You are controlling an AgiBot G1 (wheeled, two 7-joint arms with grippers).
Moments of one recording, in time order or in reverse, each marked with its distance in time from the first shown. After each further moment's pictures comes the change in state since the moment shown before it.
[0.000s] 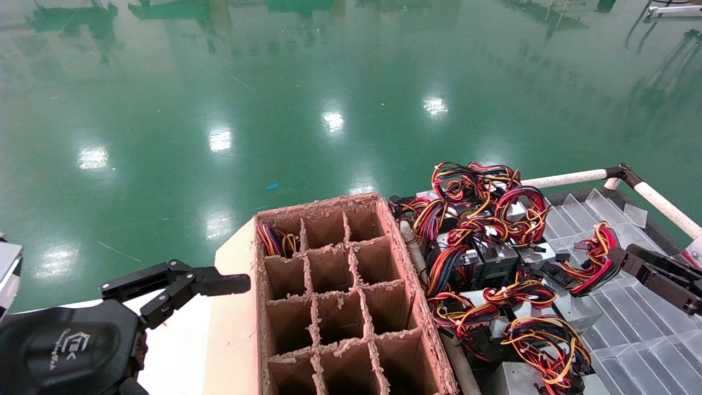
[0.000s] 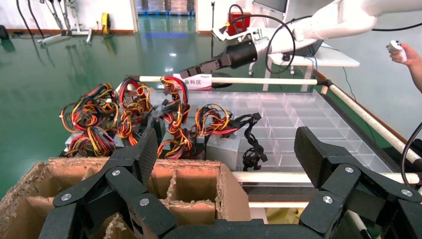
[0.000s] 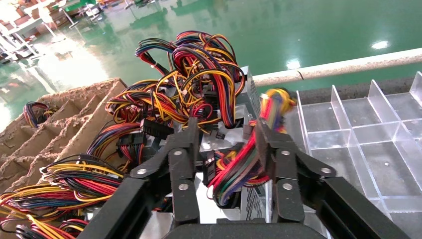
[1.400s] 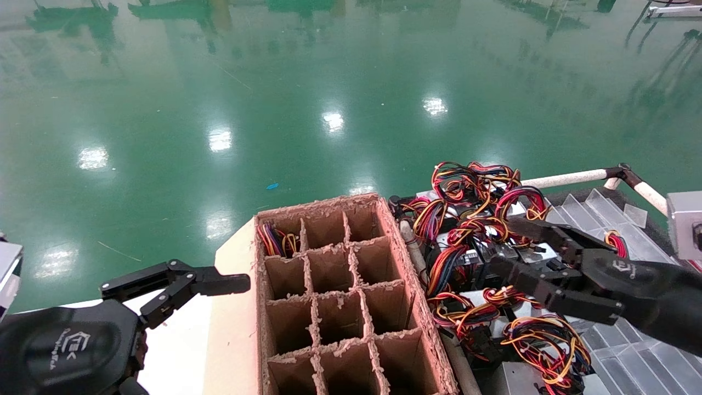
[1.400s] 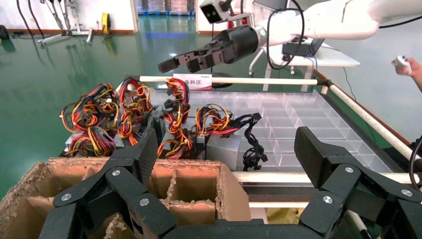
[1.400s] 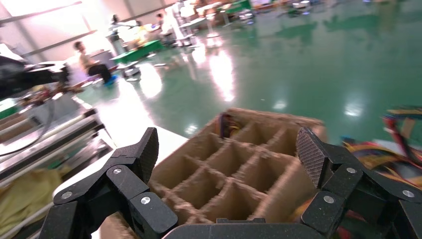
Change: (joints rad) left arm 0.000 0.000 0.000 0.000 0.000 0.000 0.000; right arm -0.094 -0.001 0.263 0.667 -0.226 -0.036 0.175
